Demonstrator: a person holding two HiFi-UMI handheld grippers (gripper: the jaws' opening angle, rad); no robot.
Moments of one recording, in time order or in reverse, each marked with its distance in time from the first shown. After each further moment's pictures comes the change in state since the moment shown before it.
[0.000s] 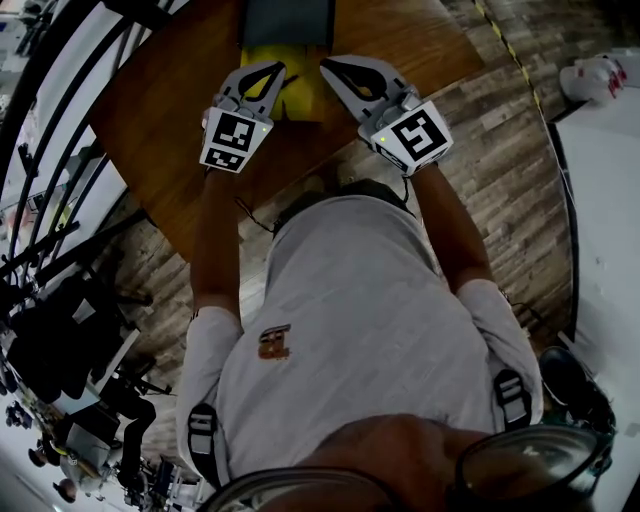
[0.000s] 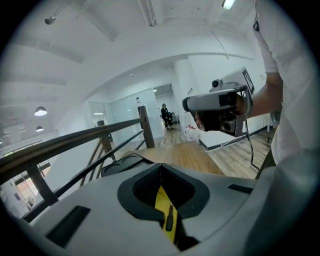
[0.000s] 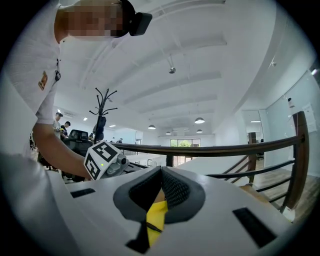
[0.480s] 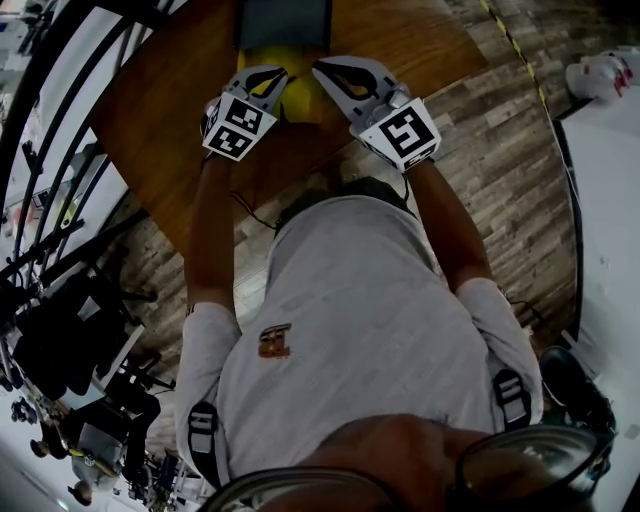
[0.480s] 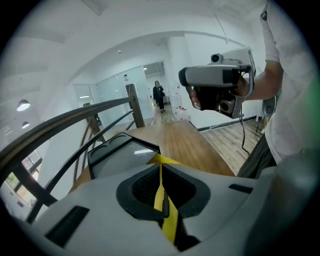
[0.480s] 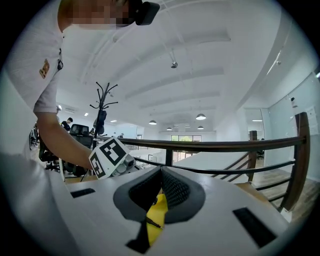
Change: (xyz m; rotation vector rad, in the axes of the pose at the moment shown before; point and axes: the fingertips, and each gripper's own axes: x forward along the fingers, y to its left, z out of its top) left arm 0.039 -0.012 -0.042 0.041 0.252 -0.130; right arm 0.005 -0.018 -0.021 -0.011 0.050 -0.002
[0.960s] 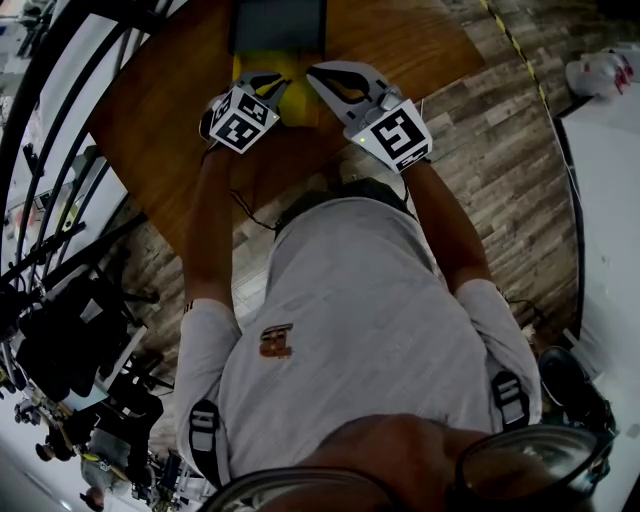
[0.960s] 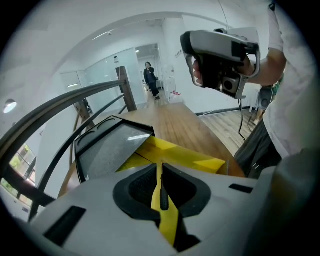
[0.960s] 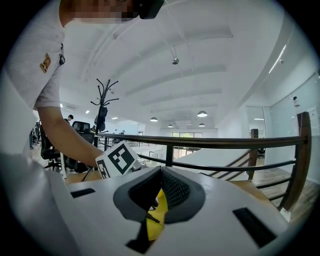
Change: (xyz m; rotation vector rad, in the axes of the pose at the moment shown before) left arm 0.042 -0.008 -0.032 0.034 0.192 -0.089; right arm 0.000 -0.013 -0.017 -0.007 0.033 0.012
